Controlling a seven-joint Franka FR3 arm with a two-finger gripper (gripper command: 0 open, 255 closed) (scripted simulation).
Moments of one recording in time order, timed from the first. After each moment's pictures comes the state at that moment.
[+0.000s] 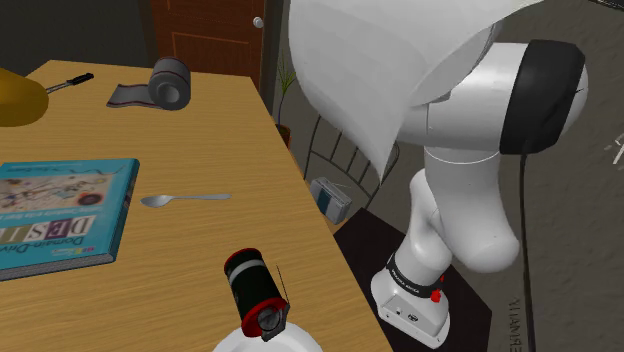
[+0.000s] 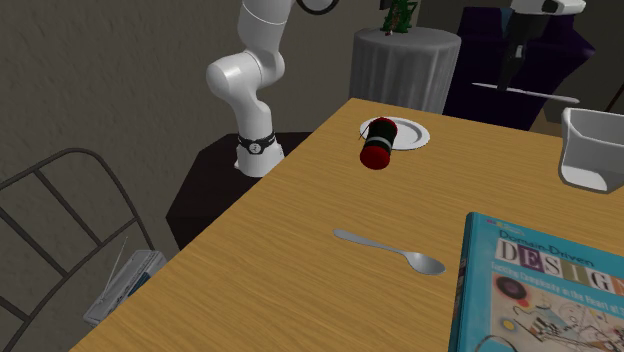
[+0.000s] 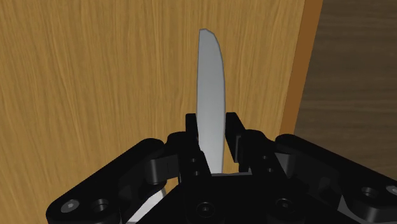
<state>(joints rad) 0.86 0.53 0.70 -1.29 -0.33 1.72 0.47</state>
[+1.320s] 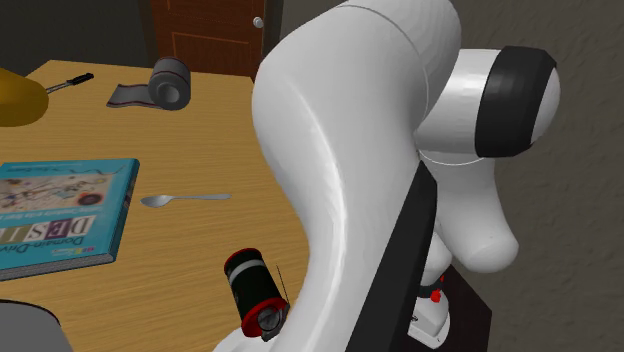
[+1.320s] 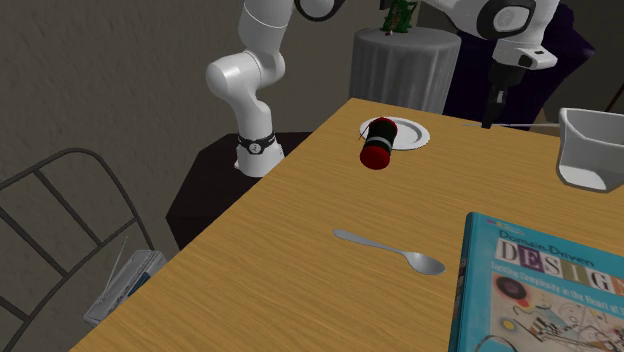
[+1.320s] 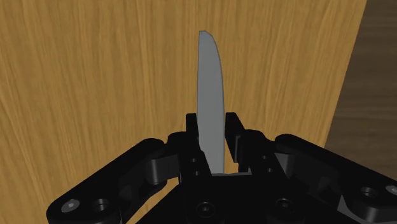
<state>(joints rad) 0.83 0.57 0.68 -1.51 -0.37 1.97 0.50</state>
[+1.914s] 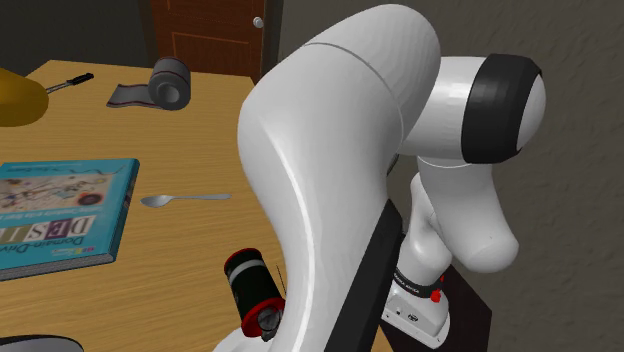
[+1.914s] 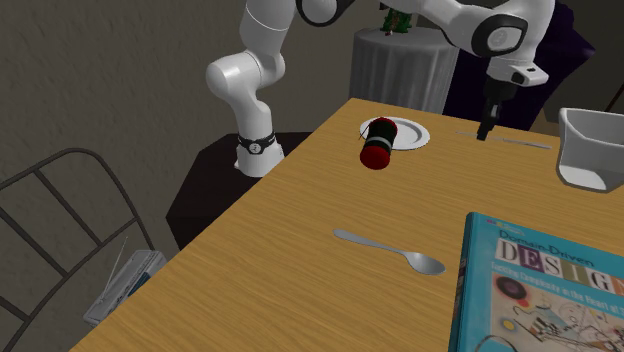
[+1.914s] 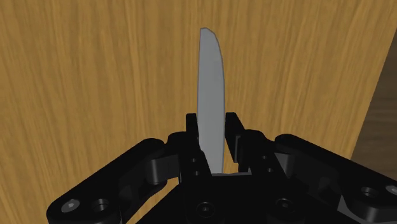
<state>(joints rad) 0.84 0.60 0.66 -1.56 -0.39 2.04 0.52</state>
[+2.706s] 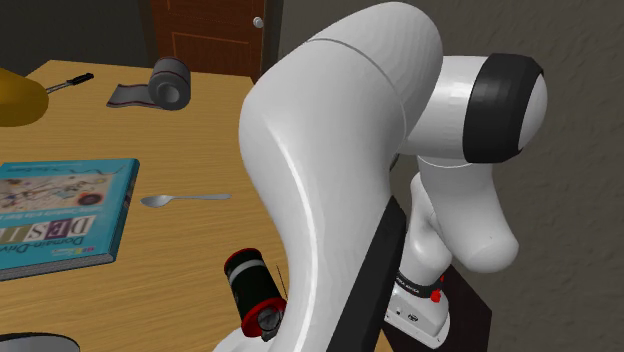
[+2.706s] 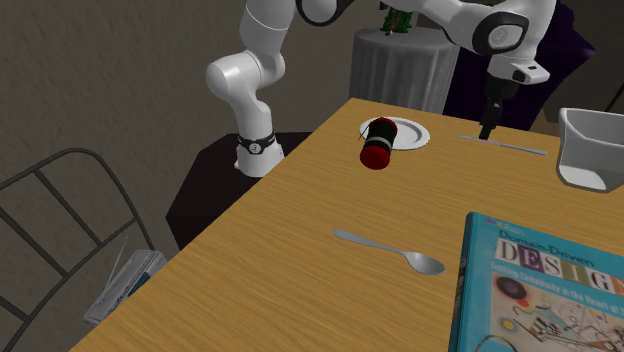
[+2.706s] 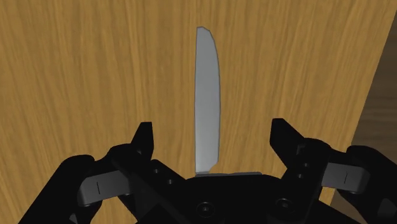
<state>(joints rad) 0.84 0.60 0.67 -1.55 -0.39 2.03 0.52</state>
